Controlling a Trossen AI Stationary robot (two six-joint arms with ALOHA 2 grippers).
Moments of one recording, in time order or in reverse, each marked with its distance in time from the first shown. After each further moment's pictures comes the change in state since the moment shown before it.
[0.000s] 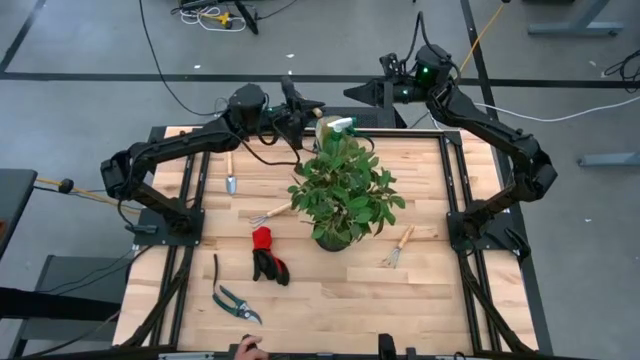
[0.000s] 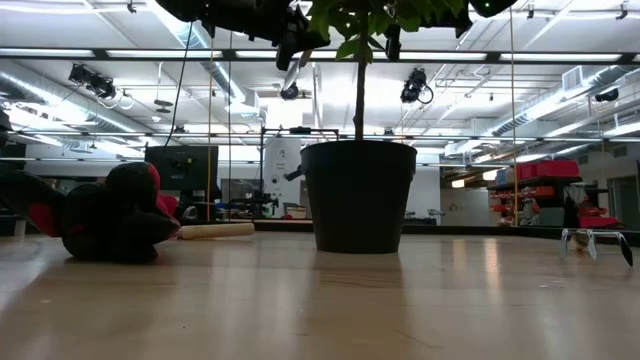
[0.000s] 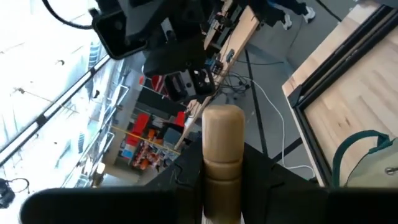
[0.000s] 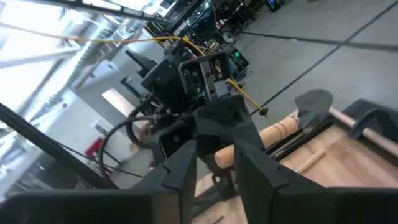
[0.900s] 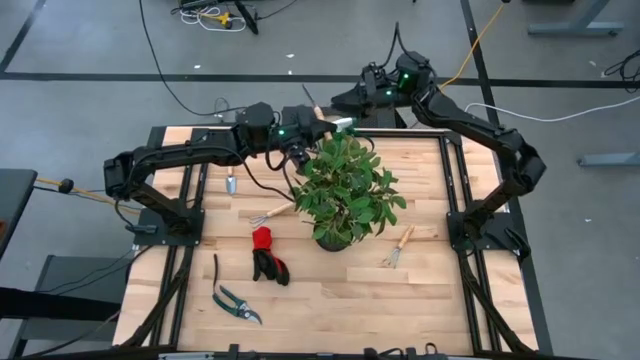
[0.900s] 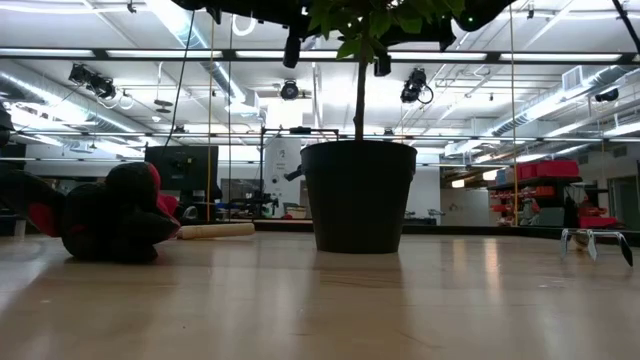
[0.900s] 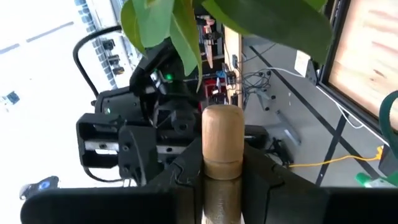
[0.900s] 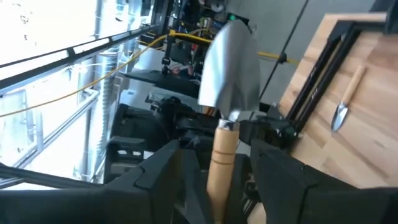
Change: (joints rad) left arm -0.160 0.010 -0.001 0.023 -0.089 0.586; right arm 0.041 0.092 0.000 0.034 -0.003 0.481
